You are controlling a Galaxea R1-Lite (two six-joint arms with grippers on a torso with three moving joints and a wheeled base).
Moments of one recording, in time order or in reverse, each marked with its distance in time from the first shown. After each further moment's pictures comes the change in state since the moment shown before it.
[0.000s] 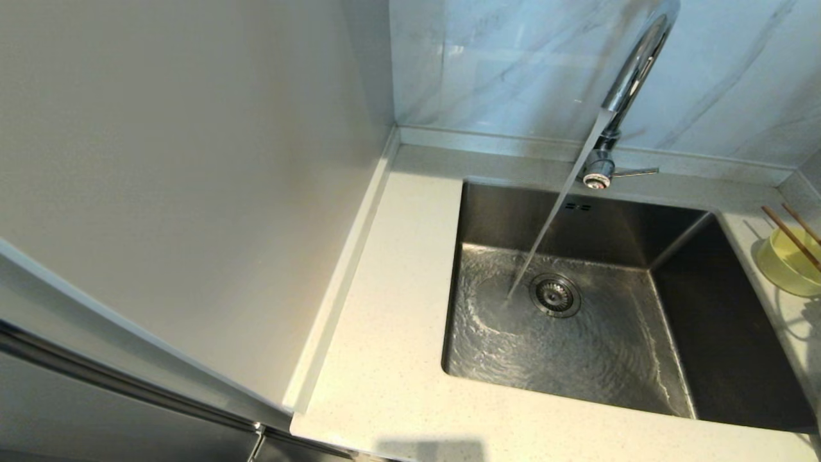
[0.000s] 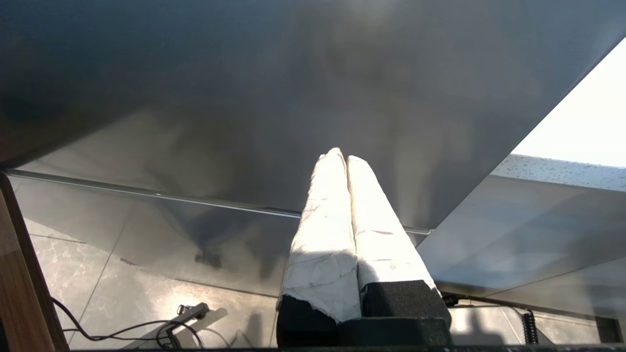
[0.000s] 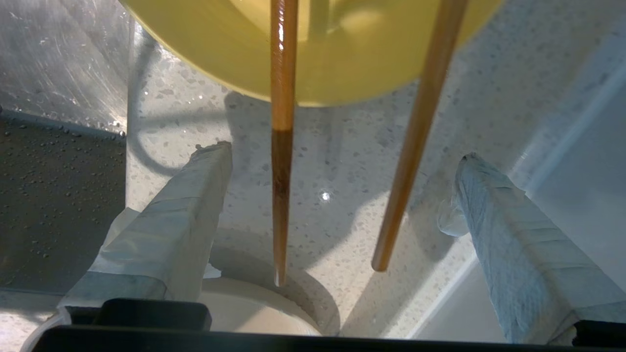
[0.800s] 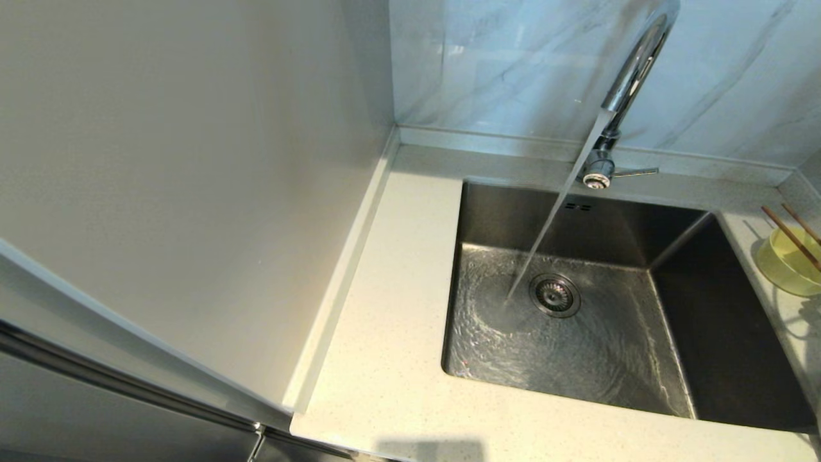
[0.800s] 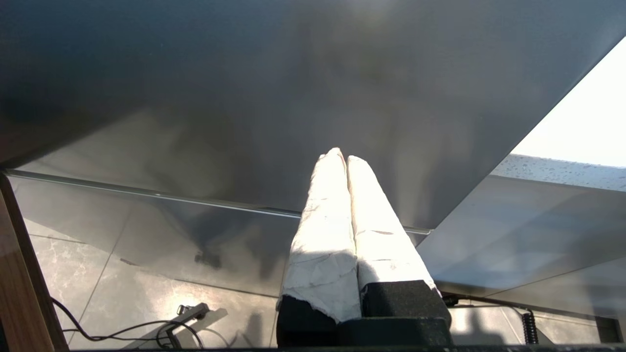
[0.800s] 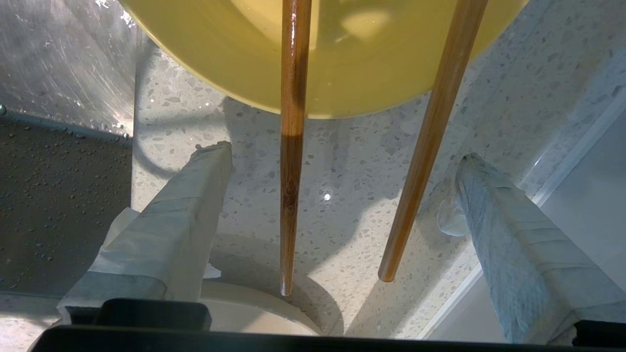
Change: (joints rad) left arm 0.000 0.000 0.000 0.000 0.000 0.000; right arm 0.008 0.005 -0.005 0.001 -0.001 0.005
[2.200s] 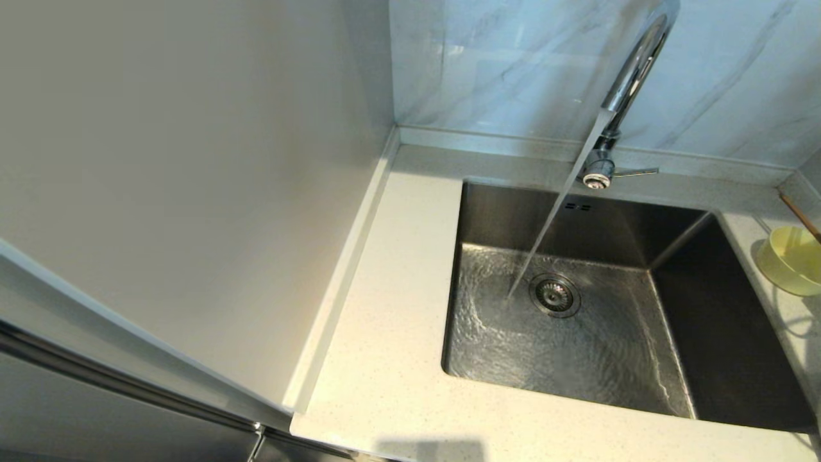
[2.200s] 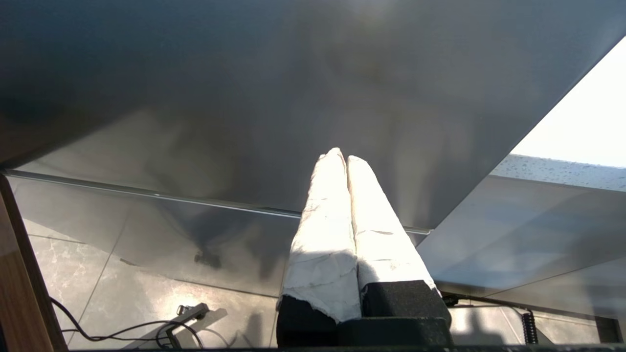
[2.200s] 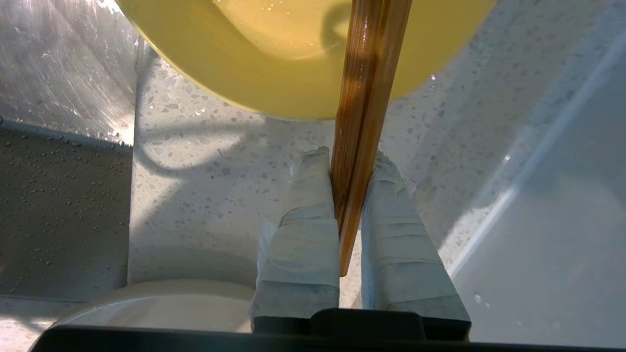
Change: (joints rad) left arm 0.000 0.000 0.000 0.000 0.000 0.000; right arm -0.007 -0.018 -0.020 -0.001 0.004 0.003
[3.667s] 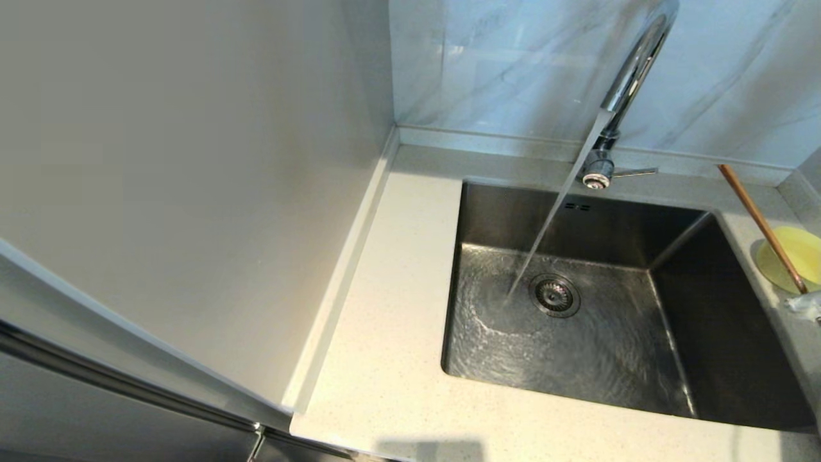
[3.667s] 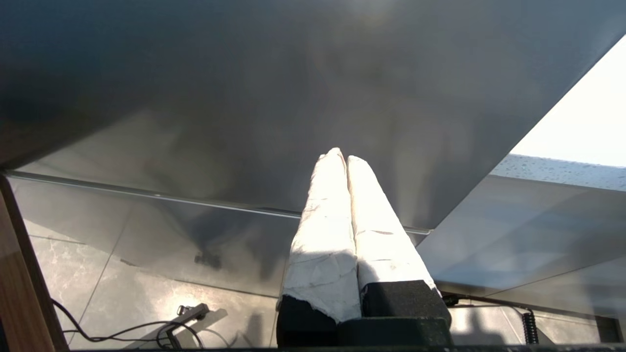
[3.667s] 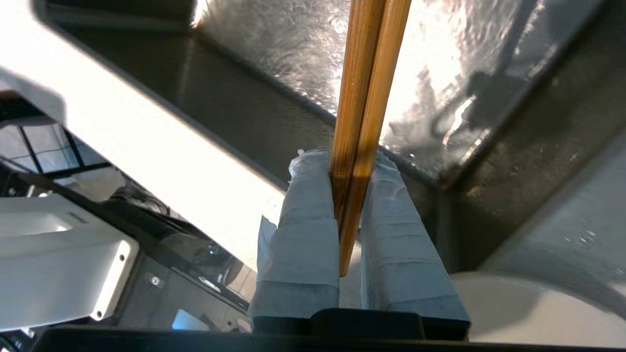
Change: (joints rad) left arm 0.000 0.000 0.000 0.000 0.000 0.000; right arm 0.179 -0.417 0.445 0.155 0.449 0.020
